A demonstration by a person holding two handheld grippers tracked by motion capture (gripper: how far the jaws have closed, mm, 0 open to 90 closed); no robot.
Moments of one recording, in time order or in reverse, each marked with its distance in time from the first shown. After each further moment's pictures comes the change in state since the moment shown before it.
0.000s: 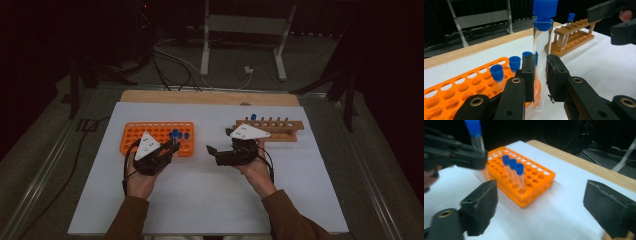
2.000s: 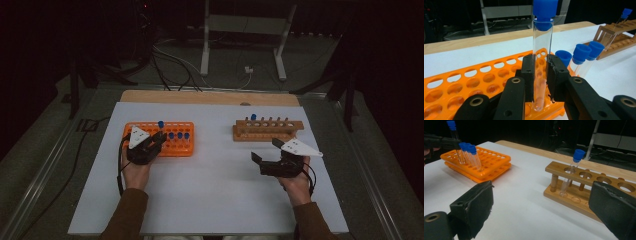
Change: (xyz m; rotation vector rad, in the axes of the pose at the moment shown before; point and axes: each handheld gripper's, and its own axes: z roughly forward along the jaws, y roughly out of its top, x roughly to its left) left arm 0.046 -0.025 0.025 0.014 0.153 -0.114; right arm -0.059 -0.062 -0.085 -0.069 -0.166 0.089
